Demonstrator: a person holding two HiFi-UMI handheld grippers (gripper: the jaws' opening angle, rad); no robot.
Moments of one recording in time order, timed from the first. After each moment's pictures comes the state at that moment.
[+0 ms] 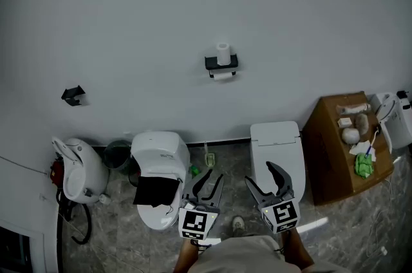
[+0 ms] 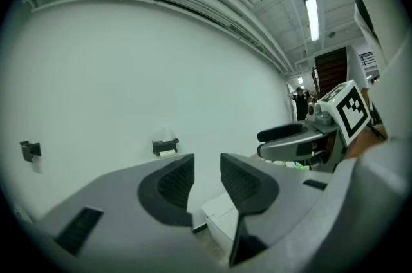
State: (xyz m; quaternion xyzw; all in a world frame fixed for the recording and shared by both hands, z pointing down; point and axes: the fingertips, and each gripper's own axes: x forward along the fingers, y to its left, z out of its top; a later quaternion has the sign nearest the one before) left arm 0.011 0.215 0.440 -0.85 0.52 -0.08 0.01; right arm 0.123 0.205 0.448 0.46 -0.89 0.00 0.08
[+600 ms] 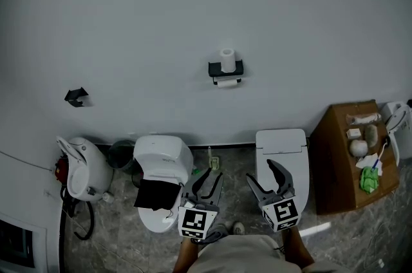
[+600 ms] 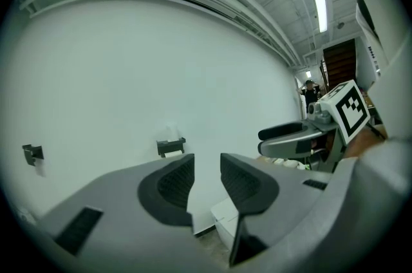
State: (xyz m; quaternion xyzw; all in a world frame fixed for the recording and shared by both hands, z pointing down) left arm 0.019 0.146 0.441 -0.83 0.54 -0.09 0.01; right arm 0.135 0.127 0.450 0.43 -0.90 0.01 0.07
